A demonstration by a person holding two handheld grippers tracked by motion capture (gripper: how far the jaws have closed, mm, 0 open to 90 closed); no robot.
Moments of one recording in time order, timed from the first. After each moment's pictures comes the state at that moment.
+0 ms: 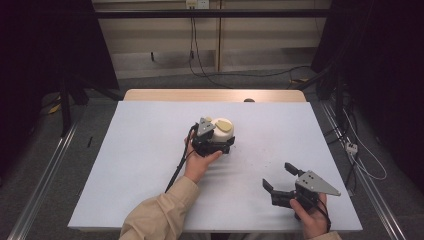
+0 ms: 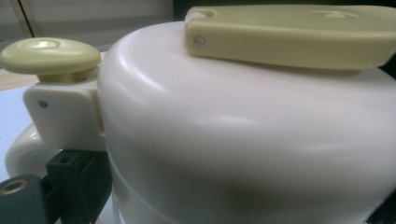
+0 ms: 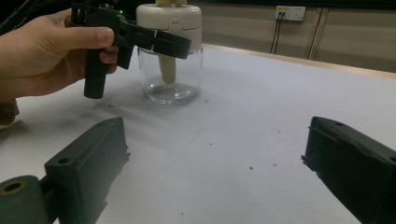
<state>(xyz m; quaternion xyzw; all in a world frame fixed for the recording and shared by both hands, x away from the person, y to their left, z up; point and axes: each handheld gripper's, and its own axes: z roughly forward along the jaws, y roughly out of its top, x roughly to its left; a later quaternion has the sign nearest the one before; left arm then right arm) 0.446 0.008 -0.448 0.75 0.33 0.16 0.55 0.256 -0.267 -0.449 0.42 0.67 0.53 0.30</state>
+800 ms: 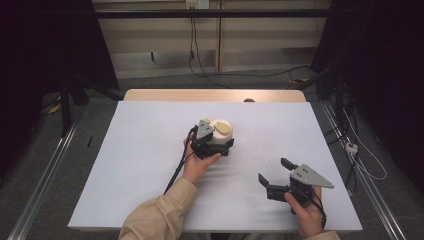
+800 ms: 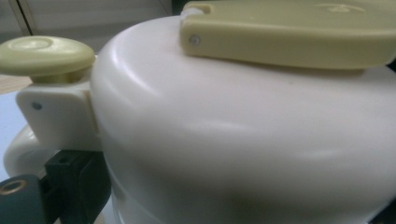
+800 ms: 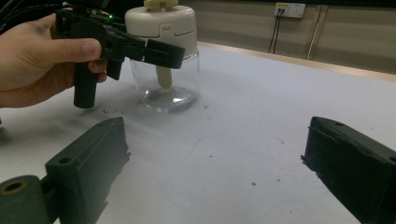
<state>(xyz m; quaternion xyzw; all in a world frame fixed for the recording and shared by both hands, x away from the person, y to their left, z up) 0.441 0.010 -0.453 0.75 0.32 0.17 0.55 0.272 -0.257 -0.443 0.42 0.68 0.52 0.30</state>
